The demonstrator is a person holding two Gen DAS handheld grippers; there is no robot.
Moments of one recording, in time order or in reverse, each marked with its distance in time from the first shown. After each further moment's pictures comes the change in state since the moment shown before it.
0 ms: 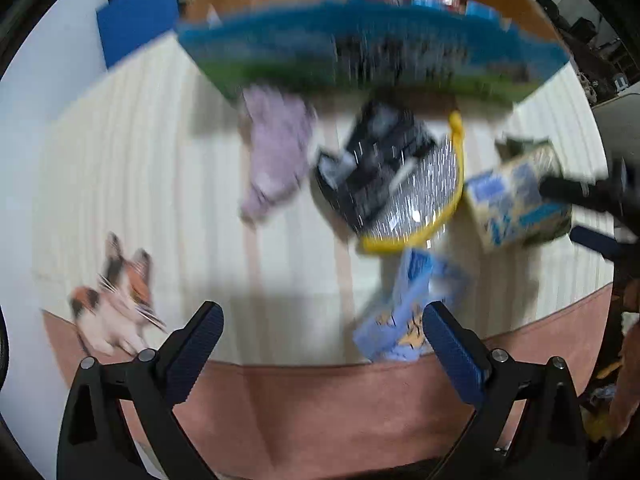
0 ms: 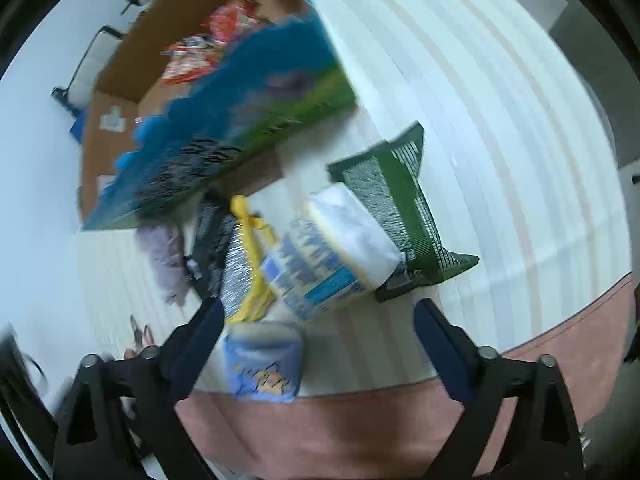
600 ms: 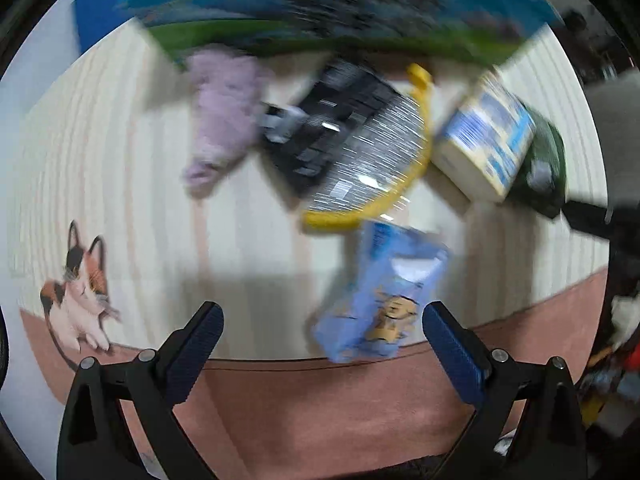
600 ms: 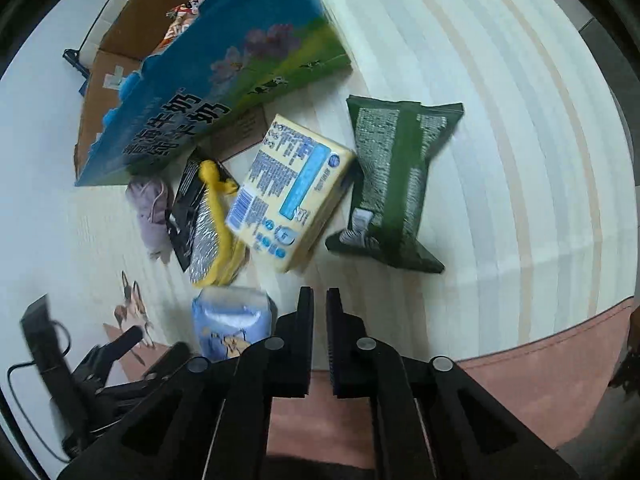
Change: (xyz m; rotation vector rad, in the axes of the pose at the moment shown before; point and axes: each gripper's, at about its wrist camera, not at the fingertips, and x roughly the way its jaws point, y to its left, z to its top) left arm 0.020 -0.038 -0.016 0.073 0.024 -0.036; right arm -0.013 -0.022 -0.010 -0.116 0.100 0.022
